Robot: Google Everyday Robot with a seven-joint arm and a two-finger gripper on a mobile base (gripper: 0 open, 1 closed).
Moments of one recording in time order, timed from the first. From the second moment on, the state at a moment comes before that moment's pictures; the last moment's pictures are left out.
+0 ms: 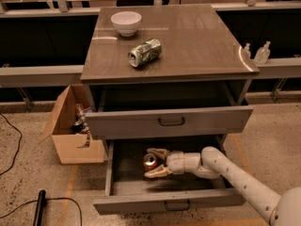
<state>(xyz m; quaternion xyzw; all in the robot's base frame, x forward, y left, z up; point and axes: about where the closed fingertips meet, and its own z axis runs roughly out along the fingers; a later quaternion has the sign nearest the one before) 0.578 -0.006 0.441 -0.53 0.55 0.40 0.51</state>
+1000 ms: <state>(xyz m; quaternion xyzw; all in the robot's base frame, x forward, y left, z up) 0.574 -0.058 0.485 -0.48 0.62 0.34 0.51</state>
